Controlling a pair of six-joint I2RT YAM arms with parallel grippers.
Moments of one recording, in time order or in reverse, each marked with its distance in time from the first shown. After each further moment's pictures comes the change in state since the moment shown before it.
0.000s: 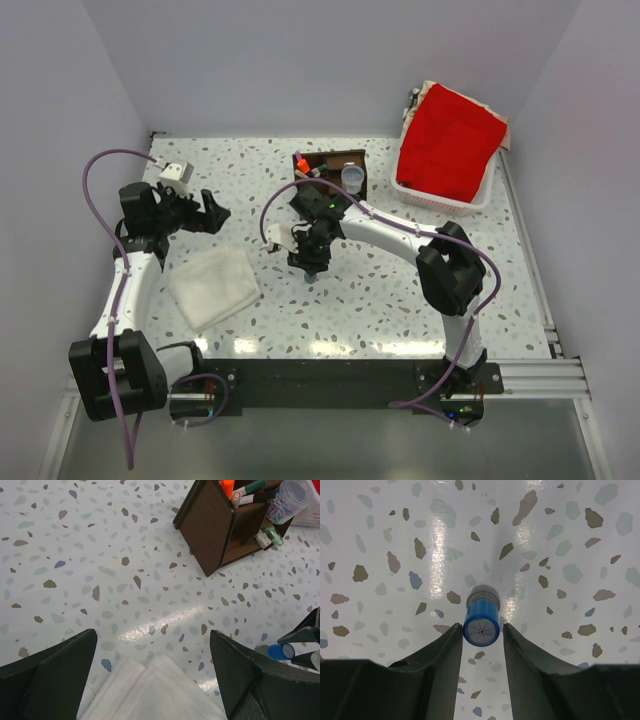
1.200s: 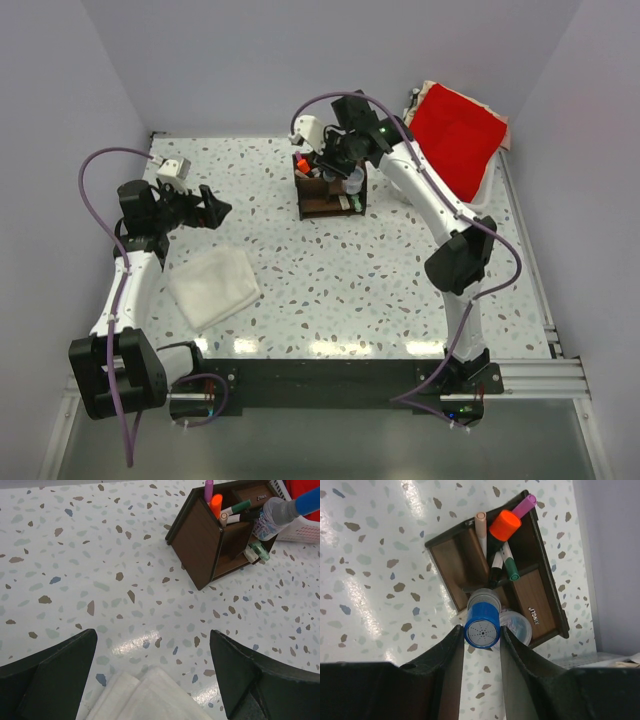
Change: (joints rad) left arm 0.000 0.009 0.000 0.075 0.031 -0.060; right arm -0.253 0.092 0.683 -0.191 0.182 0.046
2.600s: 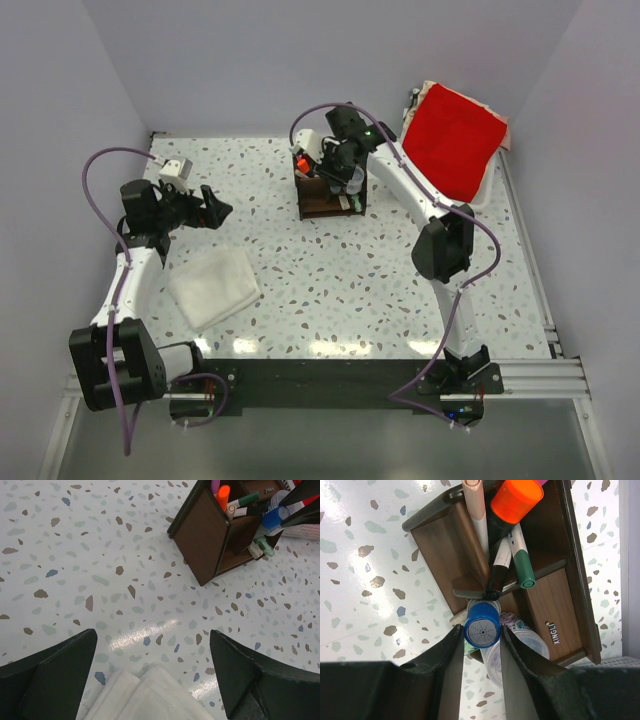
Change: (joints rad) left arm 0.000 0.042 0.000 0.013 0.002 0.000; right arm -0.040 0.168 0.028 0.004 0.027 -0.024
